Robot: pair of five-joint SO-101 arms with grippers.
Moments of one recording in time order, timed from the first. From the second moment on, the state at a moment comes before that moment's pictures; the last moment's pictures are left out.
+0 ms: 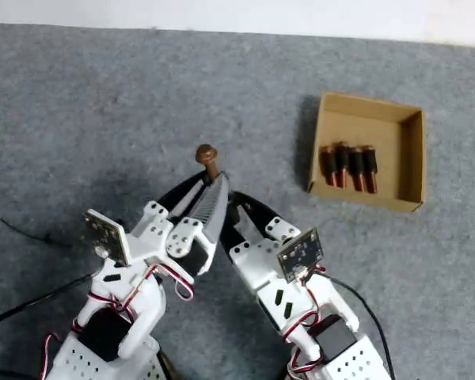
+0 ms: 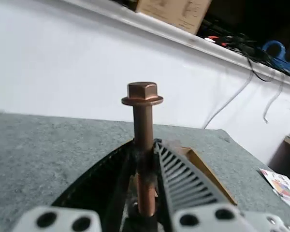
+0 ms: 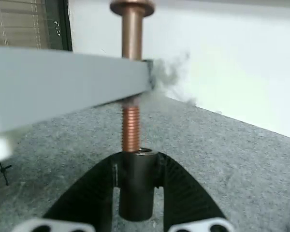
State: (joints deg) left arm 26.2 -102.8 85.6 19.6 25.5; right arm -38.9 -104.2 96.0 17.1 4.9
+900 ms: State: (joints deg) left arm 26.0 -102.8 93.6 8.1 27.1; right arm -38.9 -104.1 96.0 17.1 4.9
